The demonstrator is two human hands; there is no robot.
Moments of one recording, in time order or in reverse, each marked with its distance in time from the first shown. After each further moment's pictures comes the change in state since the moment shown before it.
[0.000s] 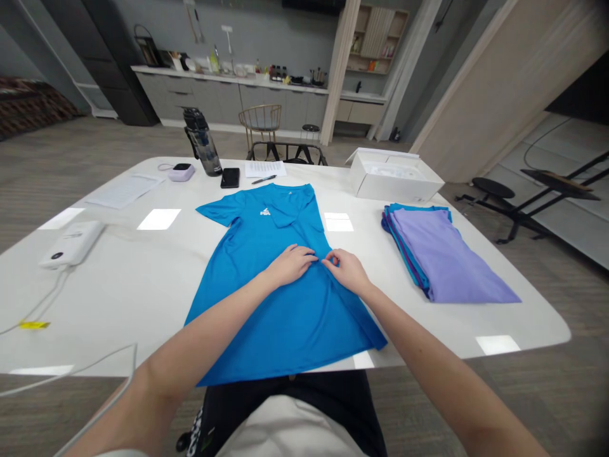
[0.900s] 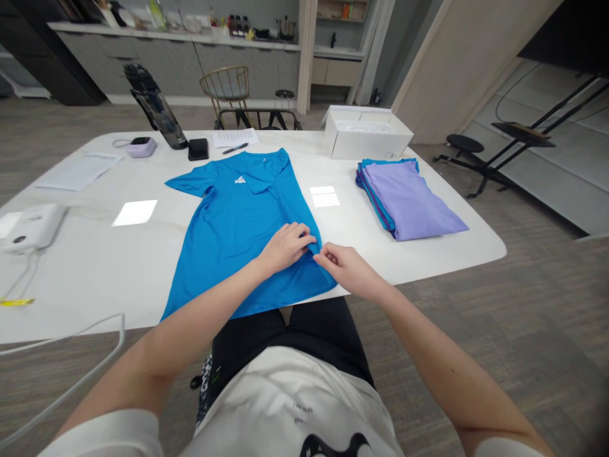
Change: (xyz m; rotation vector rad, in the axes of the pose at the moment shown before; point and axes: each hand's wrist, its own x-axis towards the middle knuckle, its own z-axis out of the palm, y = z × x) left_hand -0.037 0.100 -0.003 0.097 0.176 0.162; right_hand -0.149 -0.073 -0.069 0.292 -0.145 0.062
